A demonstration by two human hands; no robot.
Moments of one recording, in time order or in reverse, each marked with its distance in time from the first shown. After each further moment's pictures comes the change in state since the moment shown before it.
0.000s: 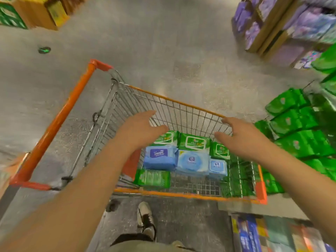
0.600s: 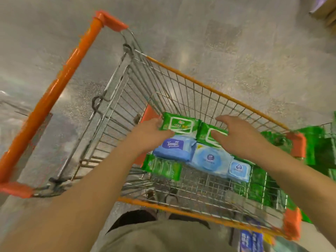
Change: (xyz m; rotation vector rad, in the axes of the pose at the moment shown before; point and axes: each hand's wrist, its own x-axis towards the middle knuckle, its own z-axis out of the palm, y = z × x) left_hand 0.085 -0.068 0.065 -0.218 -0.217 -0.322; right_hand 0.146 -0.021 0.084 -0.029 -0.283 -0.154
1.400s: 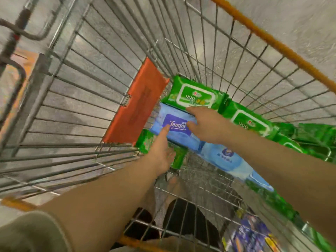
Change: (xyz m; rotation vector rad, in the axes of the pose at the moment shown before) left_hand 0.120 -0.055 0.192 -1.454 0.060 -0.817; right_hand 0.185 0.026 0.169 -0.030 -0.408 -0.307
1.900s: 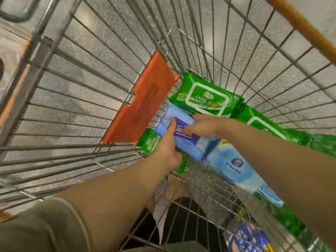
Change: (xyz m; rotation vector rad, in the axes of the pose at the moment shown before) left_hand 0.050 0.002 0.013 -0.264 -0.047 0.034; right_hand 0.068 0.004 0.012 0.160 -0.395 0.117
